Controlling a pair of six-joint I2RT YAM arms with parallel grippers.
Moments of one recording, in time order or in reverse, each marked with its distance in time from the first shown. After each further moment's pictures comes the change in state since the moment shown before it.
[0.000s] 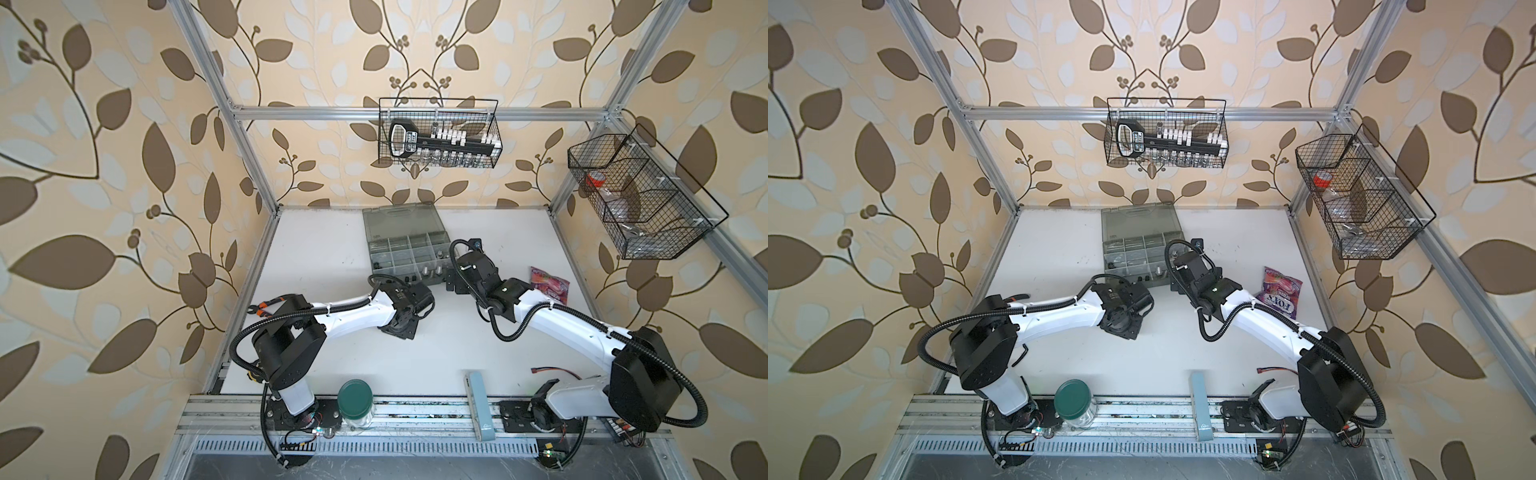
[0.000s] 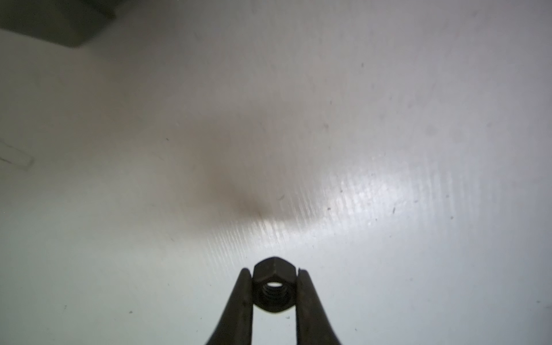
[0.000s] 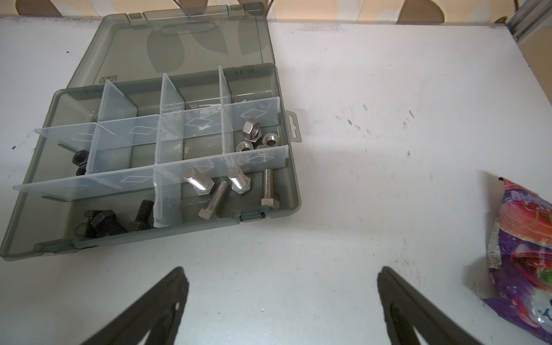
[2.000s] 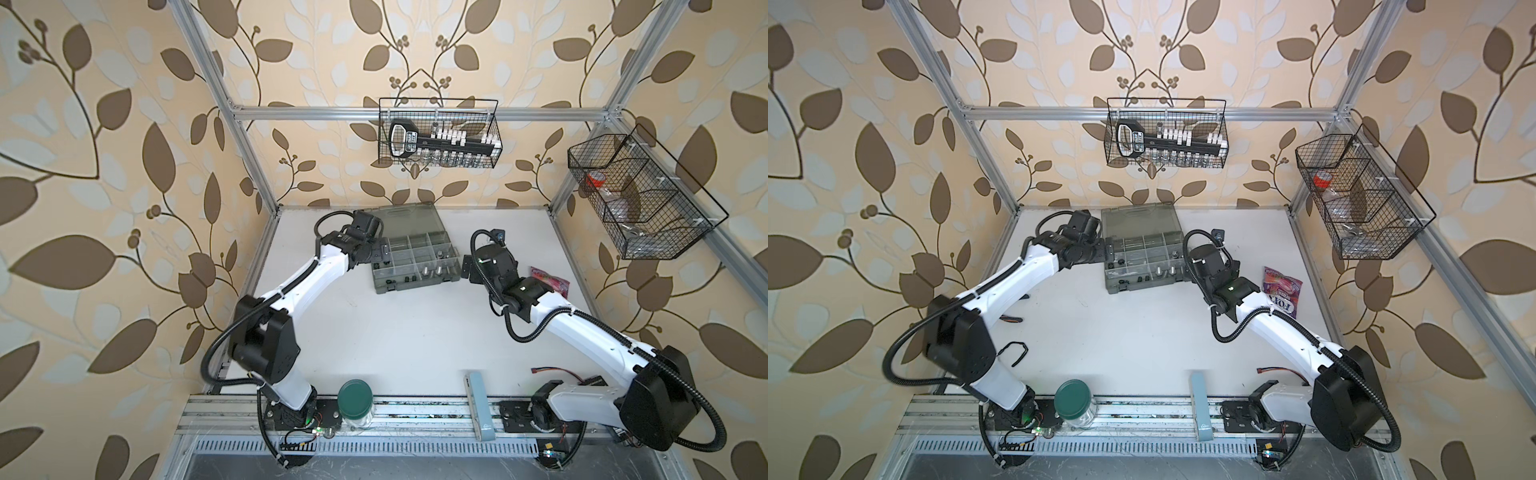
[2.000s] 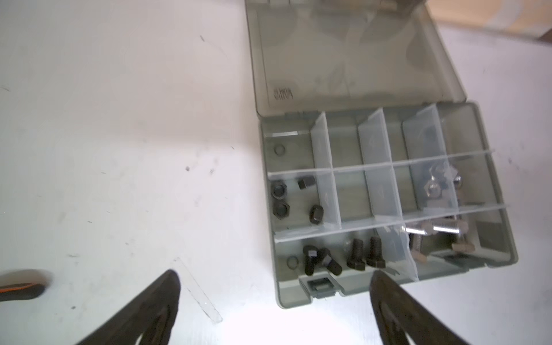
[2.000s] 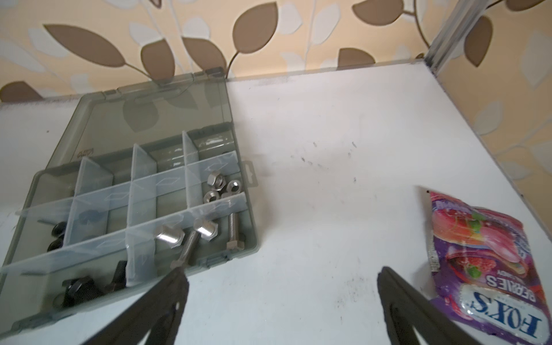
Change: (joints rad) left arm 0.454 -0.145 0.165 0.168 -0.118 0.131; right arm -0.110 -0.112 -0.002 0.027 0.093 -0.007
